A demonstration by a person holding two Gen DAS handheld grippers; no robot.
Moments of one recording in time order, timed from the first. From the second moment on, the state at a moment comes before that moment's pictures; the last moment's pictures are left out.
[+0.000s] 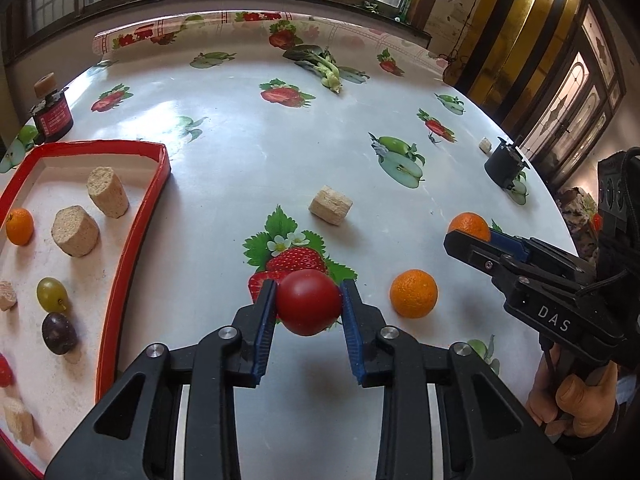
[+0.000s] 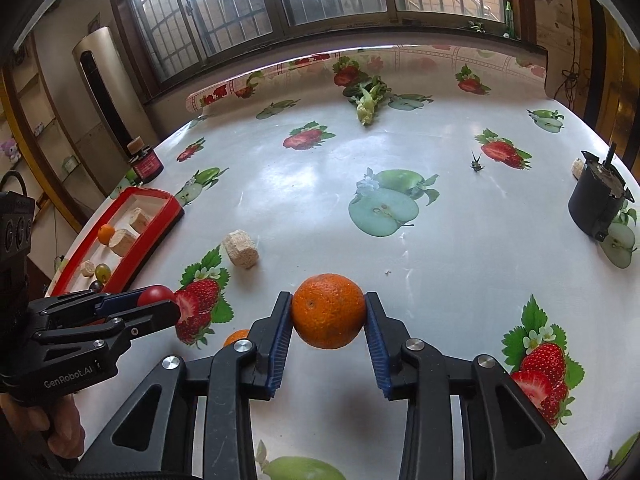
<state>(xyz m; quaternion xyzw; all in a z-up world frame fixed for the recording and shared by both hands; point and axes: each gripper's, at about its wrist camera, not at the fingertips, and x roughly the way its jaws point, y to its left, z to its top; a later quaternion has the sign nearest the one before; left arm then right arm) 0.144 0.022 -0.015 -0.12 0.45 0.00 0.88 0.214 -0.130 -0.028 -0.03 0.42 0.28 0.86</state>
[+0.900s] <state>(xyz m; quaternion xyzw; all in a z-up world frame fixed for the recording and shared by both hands) 0.063 0.093 0.007 -0.16 0.41 0.08 0.90 0.134 -0.045 0.005 -0.07 0.39 0.38 0.83</state>
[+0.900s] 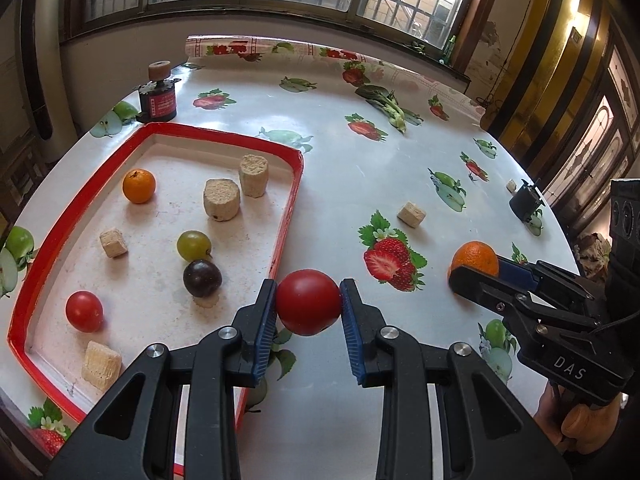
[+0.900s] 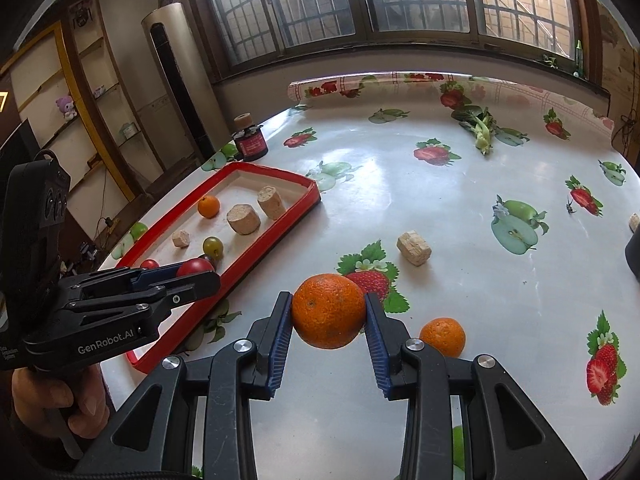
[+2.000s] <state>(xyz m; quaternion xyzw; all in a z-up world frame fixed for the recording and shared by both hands) 0.024 0.183 -0.004 -0.20 0.40 0.15 0.88 0.127 0.059 -0.006 -0.11 0.40 0.45 0.79</state>
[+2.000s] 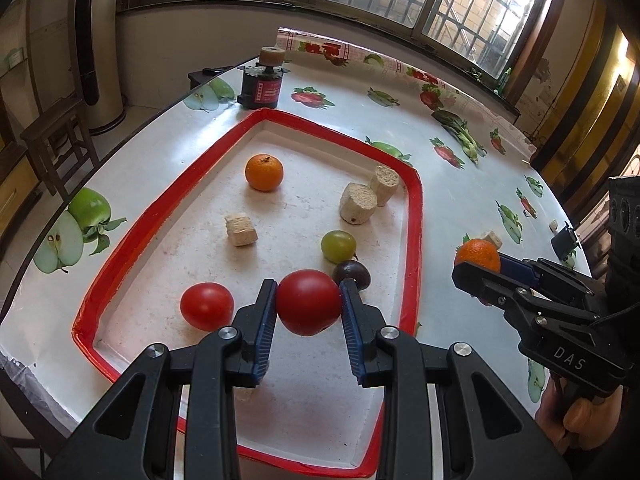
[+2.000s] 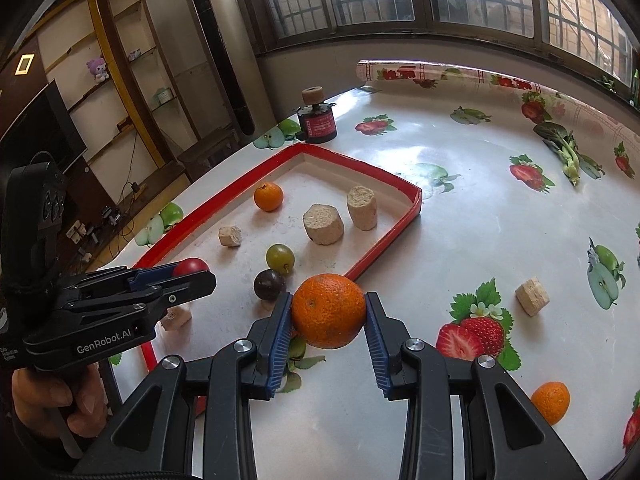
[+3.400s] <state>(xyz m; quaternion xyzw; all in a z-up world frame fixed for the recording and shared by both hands) 0.024 0.238 -0.017 -0.21 0.41 0.22 0.86 0.148 0.126 -0.031 -0.16 0.41 0.46 0.77</state>
